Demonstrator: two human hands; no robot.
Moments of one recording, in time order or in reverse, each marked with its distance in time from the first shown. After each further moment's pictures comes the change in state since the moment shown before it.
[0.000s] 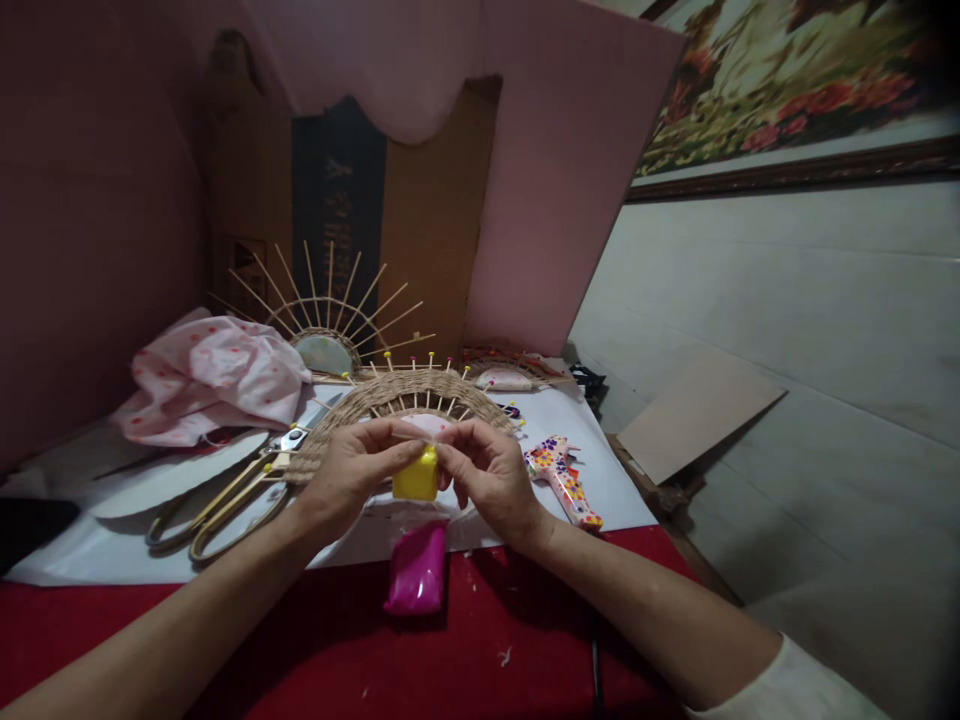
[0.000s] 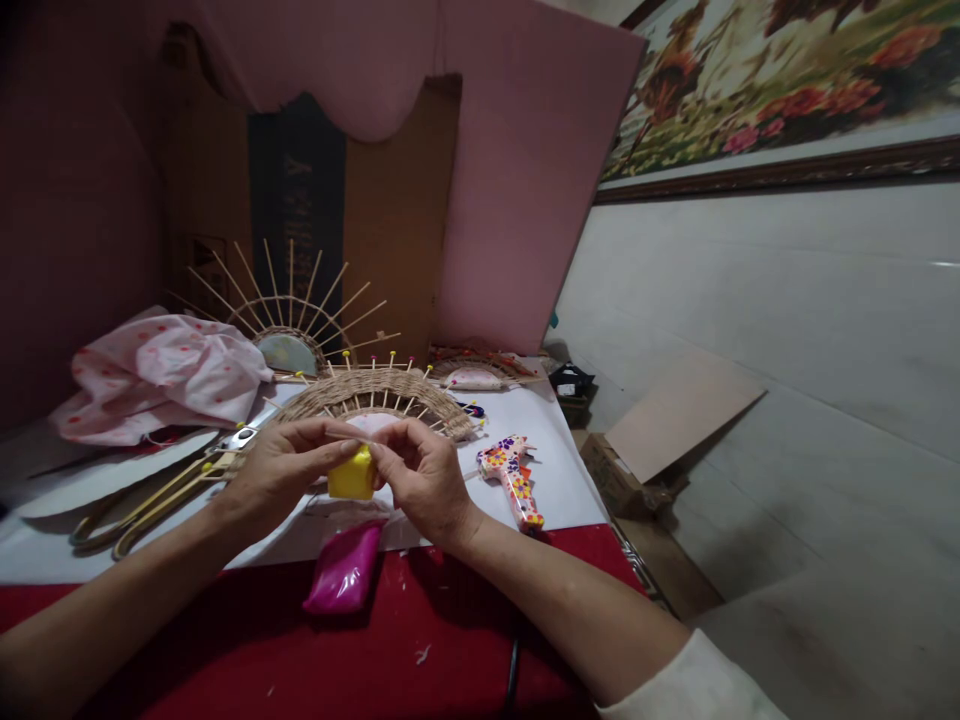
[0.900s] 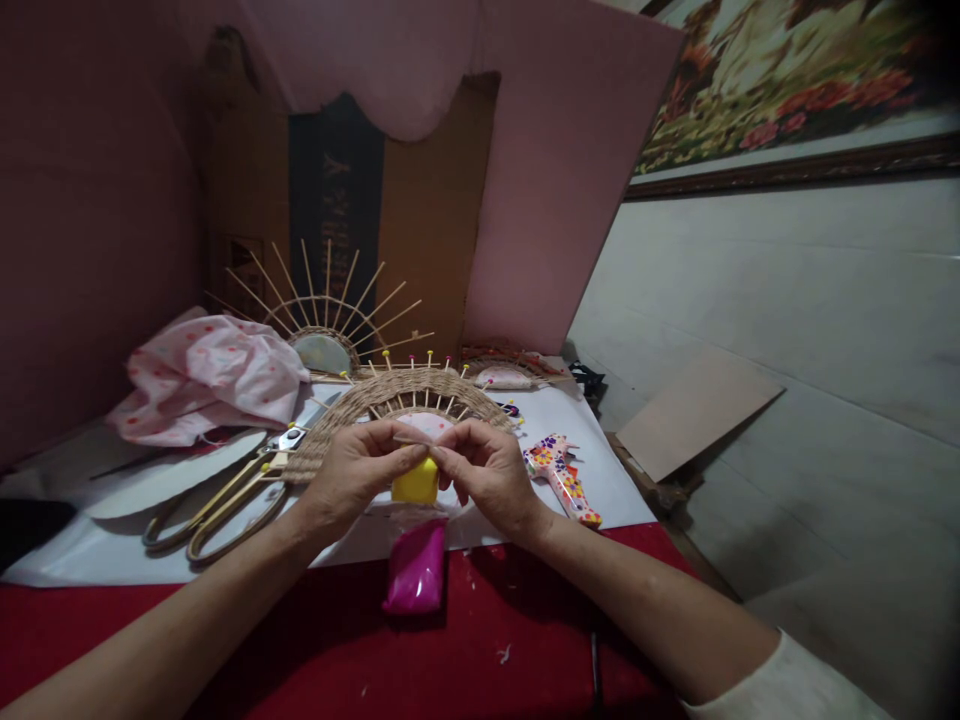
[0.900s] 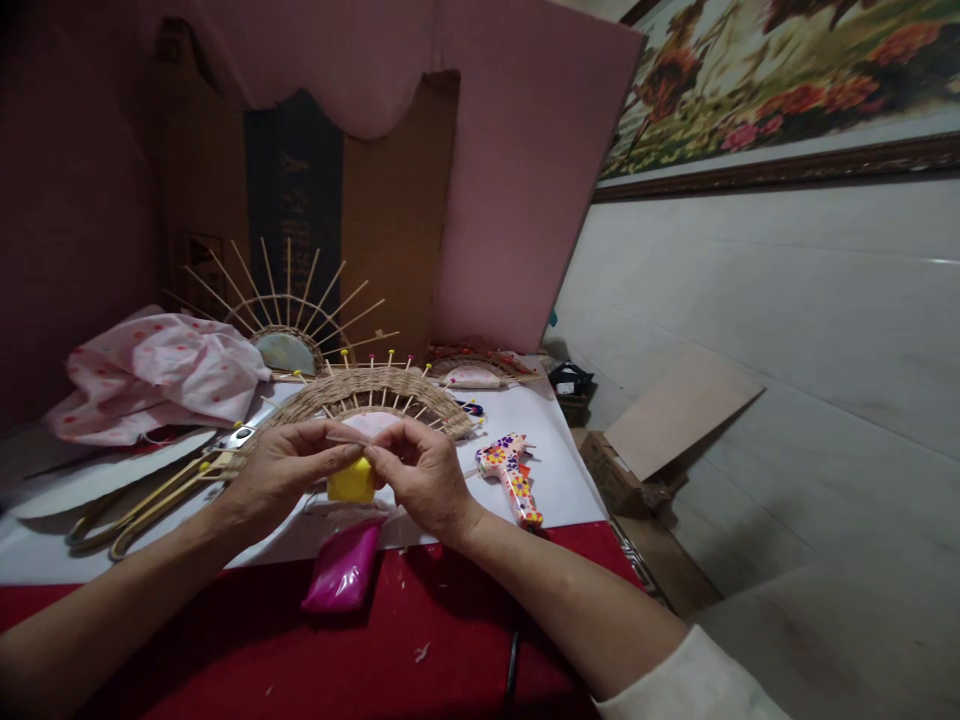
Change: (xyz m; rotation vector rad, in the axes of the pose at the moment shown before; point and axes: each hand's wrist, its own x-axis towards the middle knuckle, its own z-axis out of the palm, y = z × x) left_hand 0.003 -0.004 -0.001 0.062 0.014 0.016; right_hand 0.003 0.002 -0.002 0.030 -0.006 0.061
